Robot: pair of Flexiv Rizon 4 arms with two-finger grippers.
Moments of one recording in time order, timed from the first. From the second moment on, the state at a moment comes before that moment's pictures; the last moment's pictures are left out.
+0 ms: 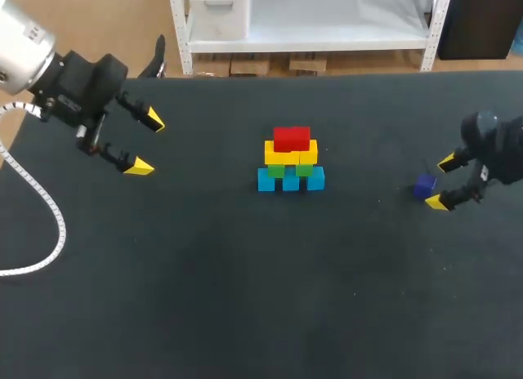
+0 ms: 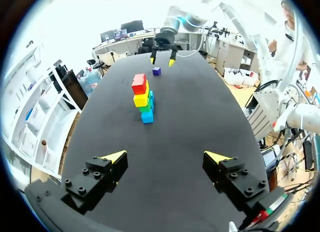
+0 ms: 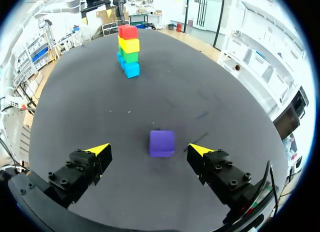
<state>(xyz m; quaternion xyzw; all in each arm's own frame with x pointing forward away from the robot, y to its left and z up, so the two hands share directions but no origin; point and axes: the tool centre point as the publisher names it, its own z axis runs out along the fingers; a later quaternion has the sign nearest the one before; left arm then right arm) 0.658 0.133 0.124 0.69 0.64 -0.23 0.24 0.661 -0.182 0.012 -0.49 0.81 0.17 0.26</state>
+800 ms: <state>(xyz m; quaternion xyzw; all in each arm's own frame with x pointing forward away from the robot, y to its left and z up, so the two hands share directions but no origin) 0.658 0.133 0.124 0.69 0.64 -0.23 0.24 0.676 -0.173 -0.011 -0.48 0.82 0.18 0.26</state>
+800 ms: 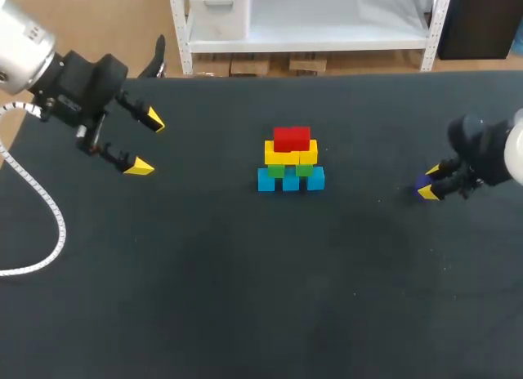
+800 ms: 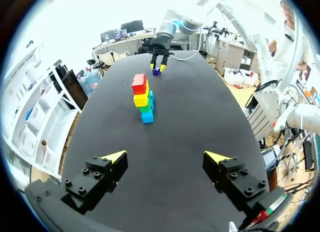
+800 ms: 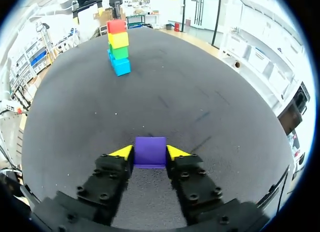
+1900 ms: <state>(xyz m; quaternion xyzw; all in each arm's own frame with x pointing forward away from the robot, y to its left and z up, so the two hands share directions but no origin) 0.658 0.133 0.124 0.69 0.64 -0.23 0.24 0.663 -0.111 0.142 -0.64 0.69 0.20 0.27</state>
